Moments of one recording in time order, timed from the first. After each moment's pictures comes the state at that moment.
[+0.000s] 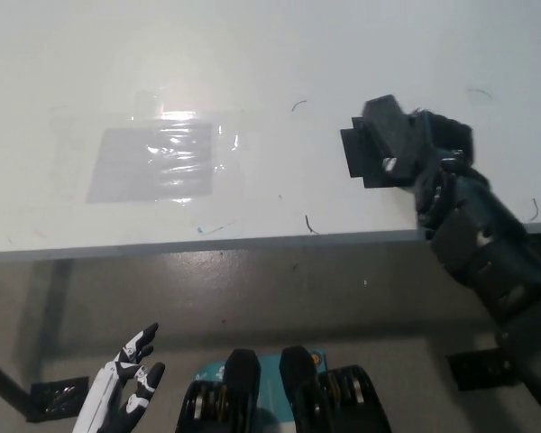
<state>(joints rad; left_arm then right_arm) 0.09 0.16 -0.01 0.13 0.07 -0.42 -0.10 -1.10 -0.09 0.49 1.29 -0.52 0.26 -0.20</state>
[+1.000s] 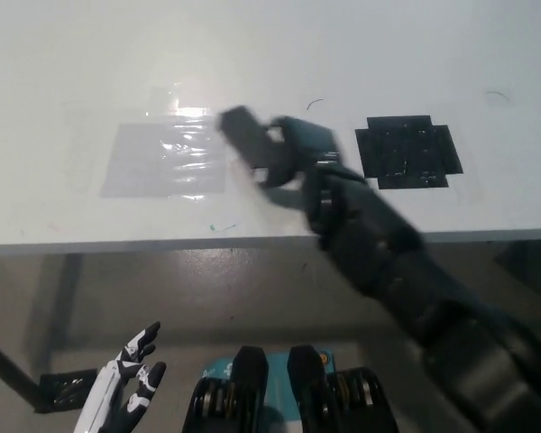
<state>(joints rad) 0.08 0.17 -0.02 0.14 0.07 -0.43 -0.10 -1.09 0.02 0.48 1.15 -0.52 0.30 -0.10</state>
